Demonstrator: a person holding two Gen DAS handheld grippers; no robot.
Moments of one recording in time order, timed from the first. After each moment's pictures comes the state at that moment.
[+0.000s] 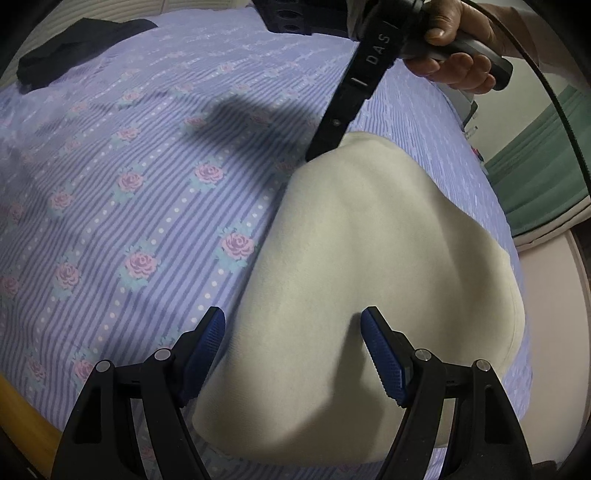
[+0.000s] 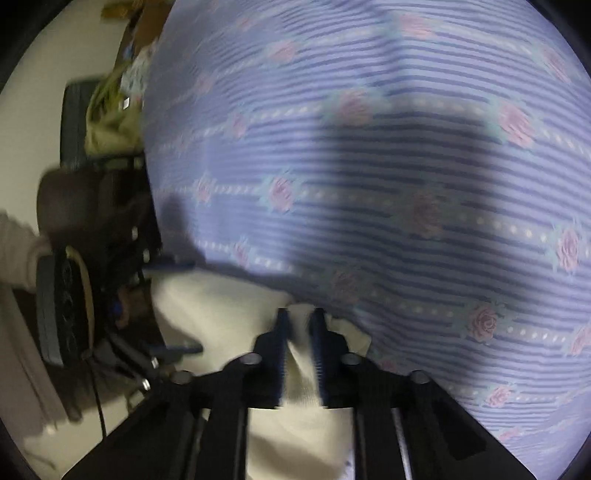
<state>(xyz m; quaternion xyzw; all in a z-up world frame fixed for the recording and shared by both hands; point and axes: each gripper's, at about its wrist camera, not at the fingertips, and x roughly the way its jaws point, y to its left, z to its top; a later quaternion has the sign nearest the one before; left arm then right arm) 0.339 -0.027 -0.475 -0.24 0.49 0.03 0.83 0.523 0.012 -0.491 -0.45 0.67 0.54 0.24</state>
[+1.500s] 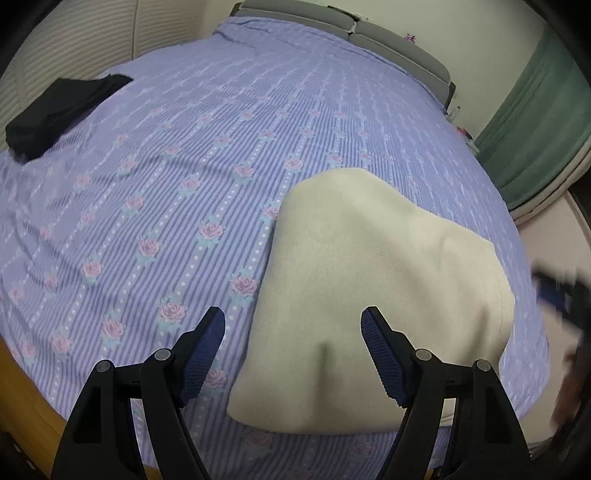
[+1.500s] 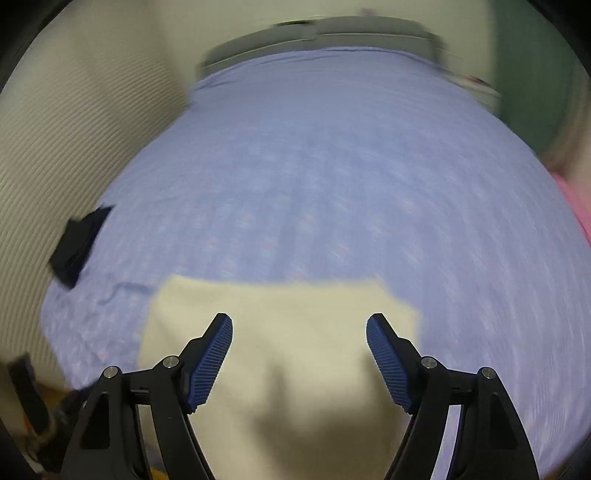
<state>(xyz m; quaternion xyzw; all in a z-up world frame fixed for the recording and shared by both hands) 0.334 -0.031 -0.425 -0.16 0.49 0.01 0.86 0.422 -0.381 -0.353 0.09 0.48 0.07 0.87</state>
